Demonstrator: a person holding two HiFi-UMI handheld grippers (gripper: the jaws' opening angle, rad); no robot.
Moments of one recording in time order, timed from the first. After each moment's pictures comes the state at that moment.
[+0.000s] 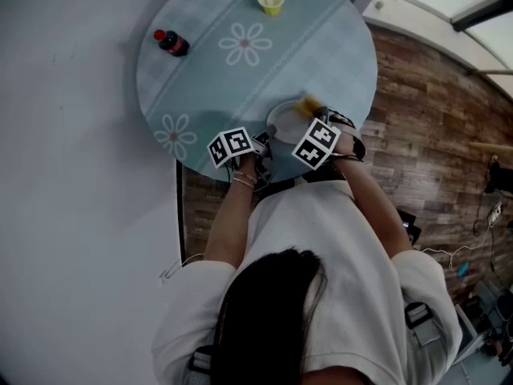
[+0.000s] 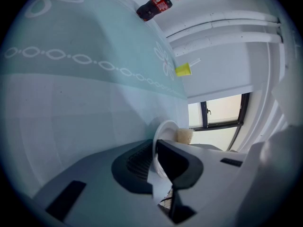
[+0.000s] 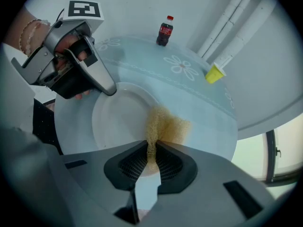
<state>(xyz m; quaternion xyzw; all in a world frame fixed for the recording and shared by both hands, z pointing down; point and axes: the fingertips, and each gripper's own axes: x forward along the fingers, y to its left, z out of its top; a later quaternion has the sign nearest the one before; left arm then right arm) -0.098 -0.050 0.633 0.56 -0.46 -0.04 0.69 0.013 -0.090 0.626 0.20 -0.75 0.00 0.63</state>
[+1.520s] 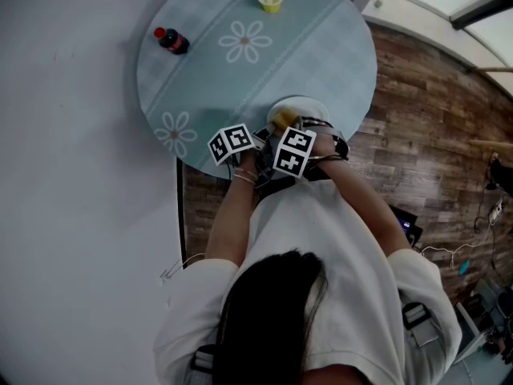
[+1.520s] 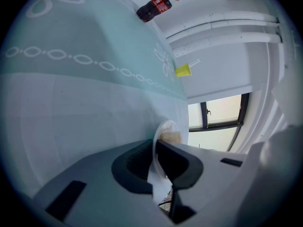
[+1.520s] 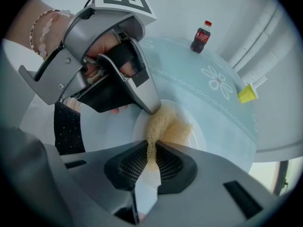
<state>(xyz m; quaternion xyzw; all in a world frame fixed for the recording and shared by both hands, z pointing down) -0.098 -0.050 0.632 0.56 -0.46 -0.04 0.69 -0.042 -0.030 0.627 0.06 -0.76 -0.02 0.65</state>
